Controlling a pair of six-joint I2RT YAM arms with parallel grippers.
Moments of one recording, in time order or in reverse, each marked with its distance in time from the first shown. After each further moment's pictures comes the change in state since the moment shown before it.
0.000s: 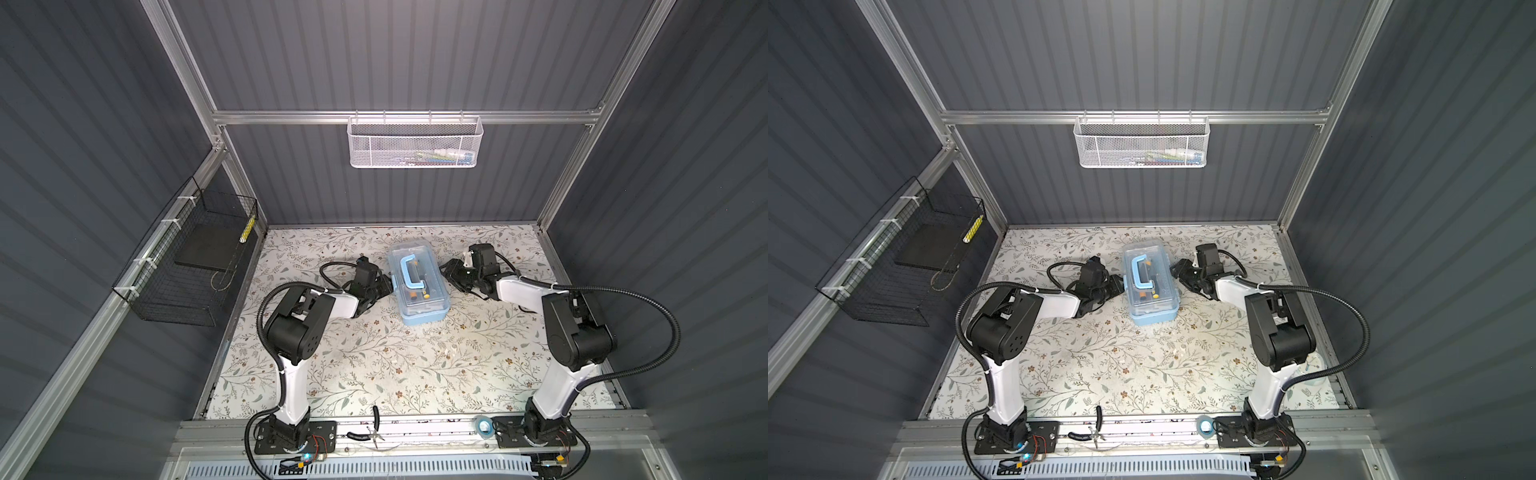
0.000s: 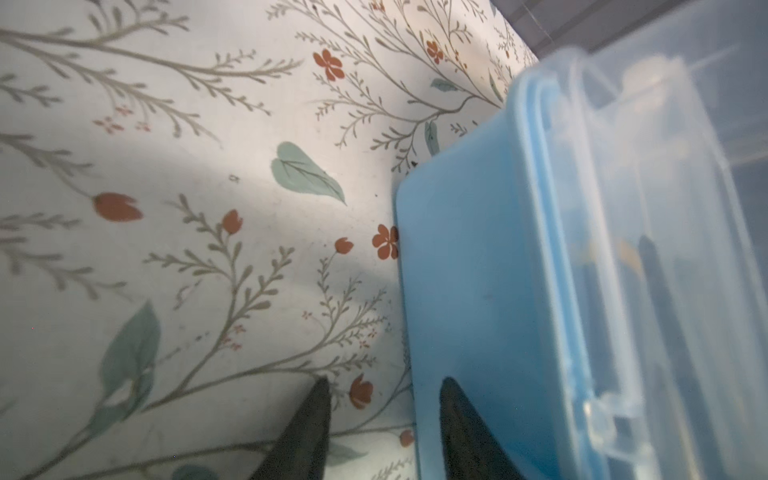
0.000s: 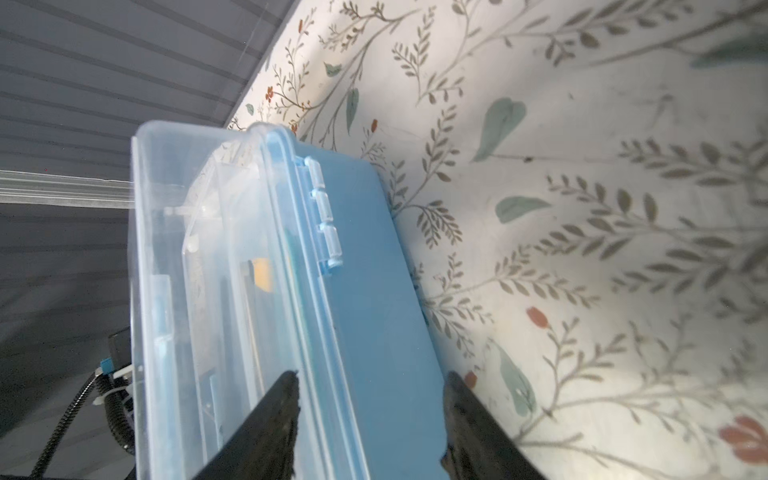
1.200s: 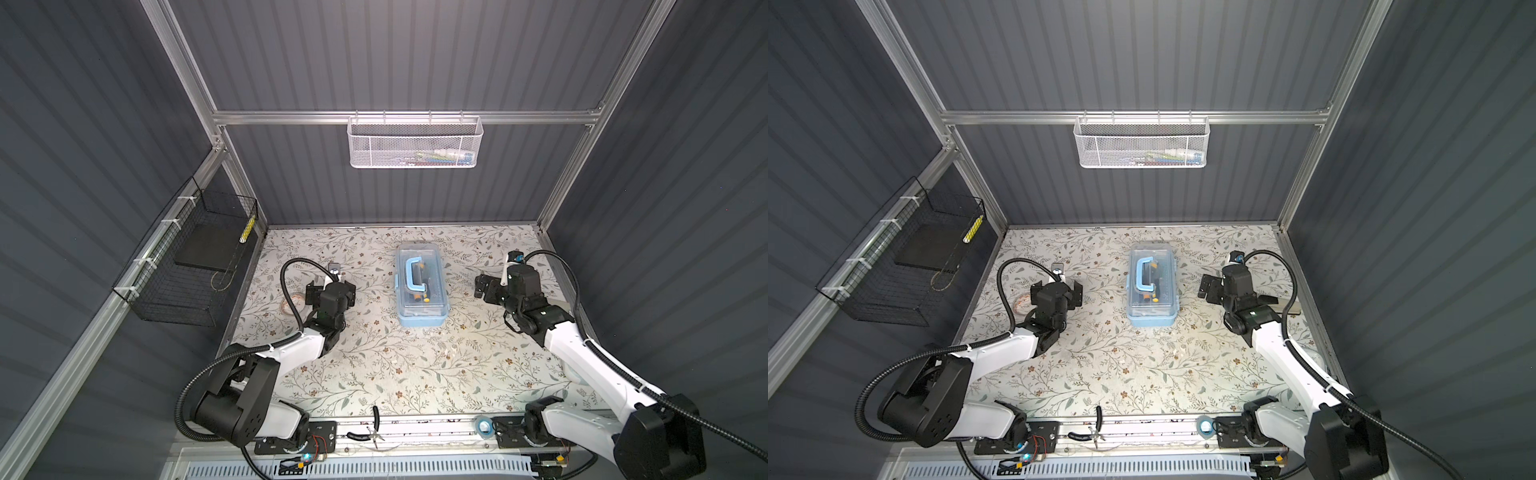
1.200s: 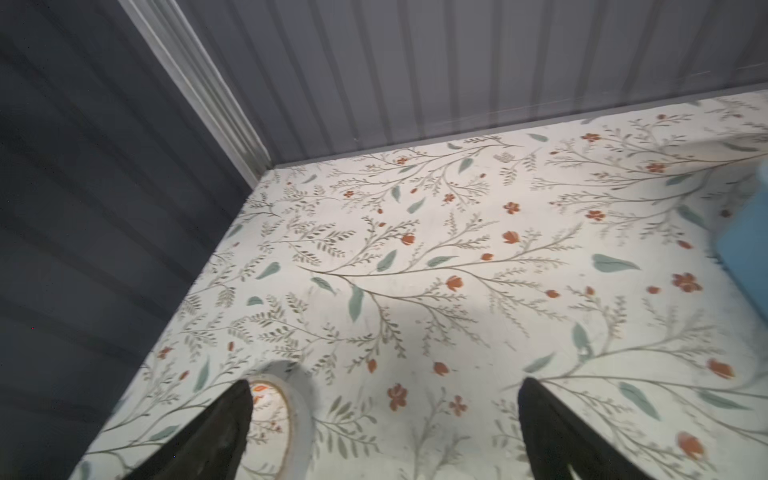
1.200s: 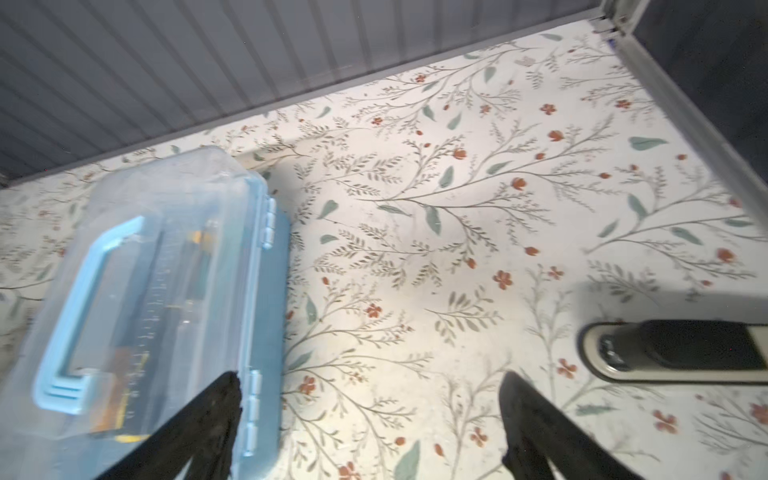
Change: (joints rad) left arm 0.075 -0.576 -0.466 0.128 -0.744 0.823; right arm -0.008 -0.686 -0.302 -0.259 0.553 -0.514
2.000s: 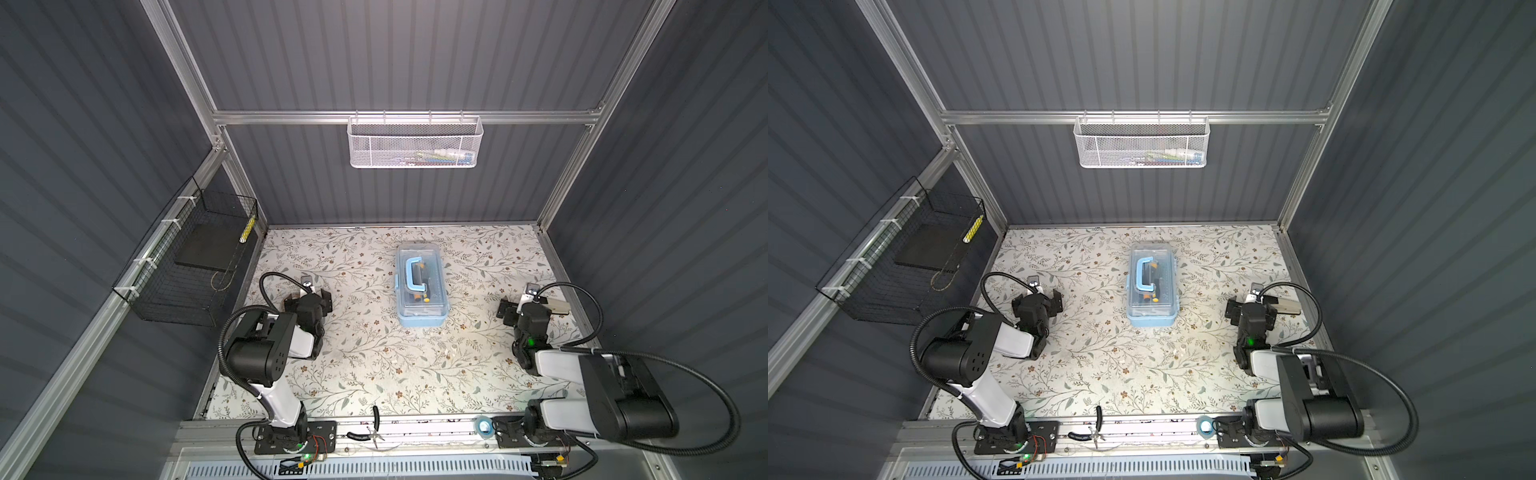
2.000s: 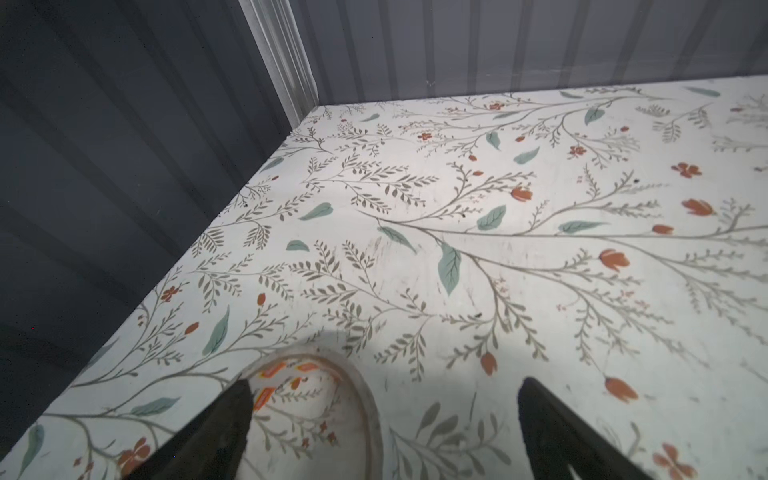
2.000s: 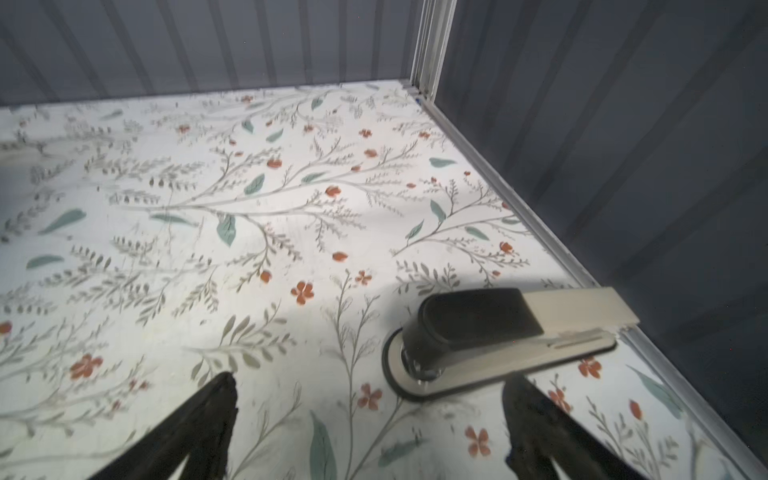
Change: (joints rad) left arm 0.274 0.324 -0.138 0.499 0.203 -0.033; right arm -0.262 0.333 -0.526 1.107 0.121 -0.287
